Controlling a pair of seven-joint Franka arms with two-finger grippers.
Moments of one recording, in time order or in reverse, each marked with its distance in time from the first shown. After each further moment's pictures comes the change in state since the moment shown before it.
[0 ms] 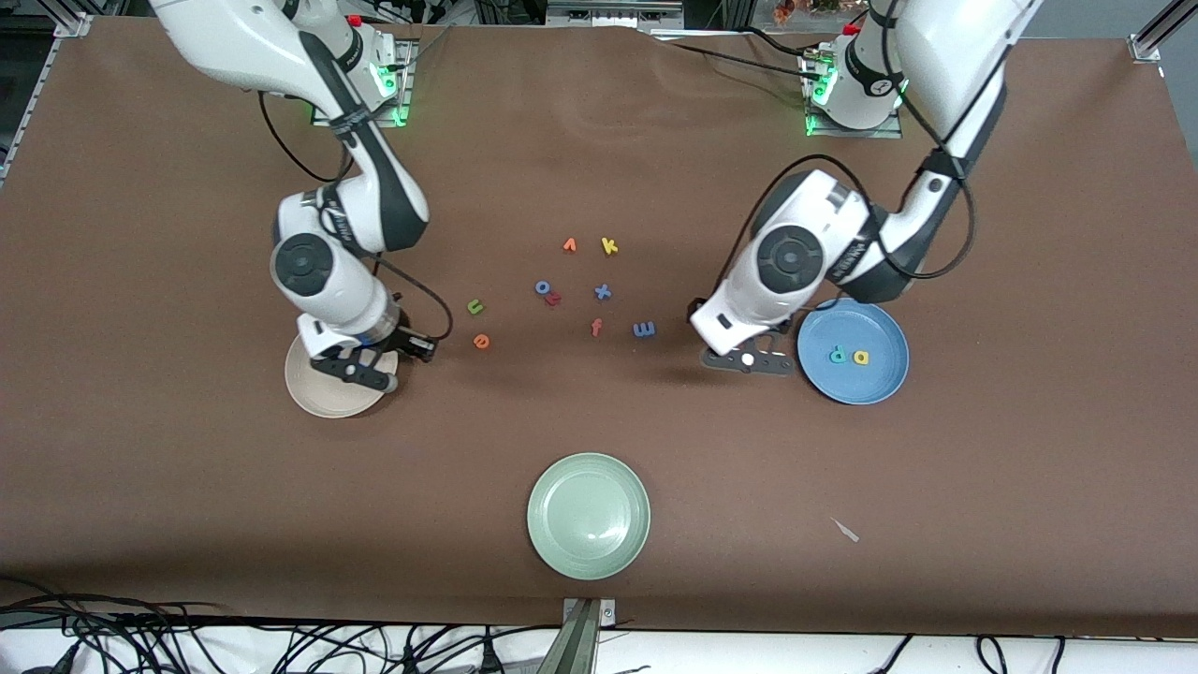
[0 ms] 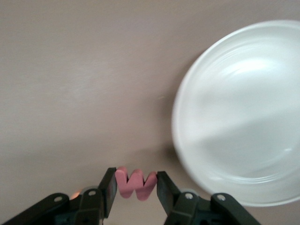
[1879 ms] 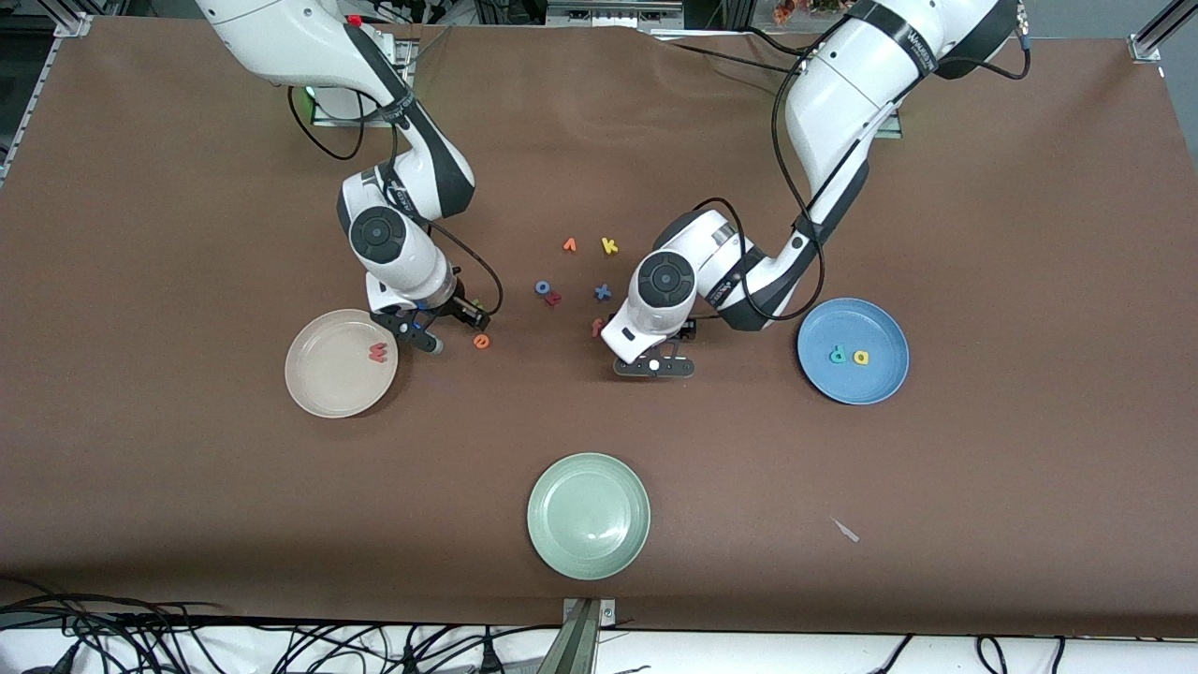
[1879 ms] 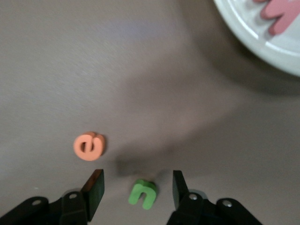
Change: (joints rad) left arm -0.213 0.300 0.071 0.188 0.046 0.137 -0.187; right arm 0.074 0.031 0.121 -0.181 0.001 0.206 0.442
